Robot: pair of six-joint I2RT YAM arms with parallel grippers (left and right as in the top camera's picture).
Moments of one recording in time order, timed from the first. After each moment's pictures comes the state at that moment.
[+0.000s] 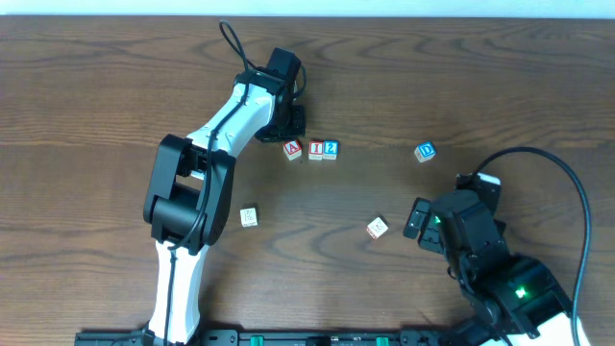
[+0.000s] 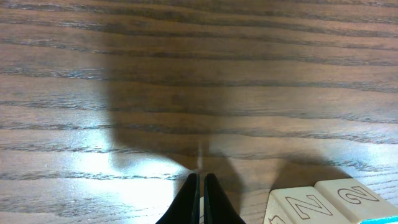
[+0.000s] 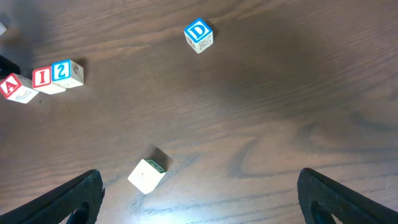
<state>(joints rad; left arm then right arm) -0.38 2.25 1.73 -0.84 0.16 -0.38 0.50 0.81 0.81 -0.97 0.37 0.70</state>
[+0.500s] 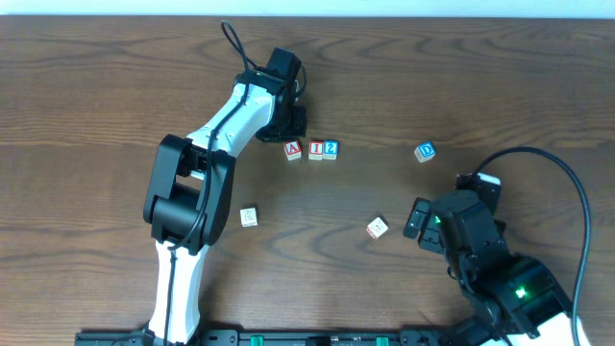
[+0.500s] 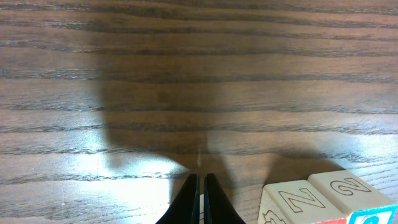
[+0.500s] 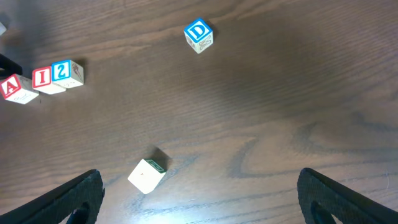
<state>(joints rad) -0.38 2.25 1.73 -0.84 0.19 -0.35 0.50 0.81 0.81 -0.97 0.37 0.70</state>
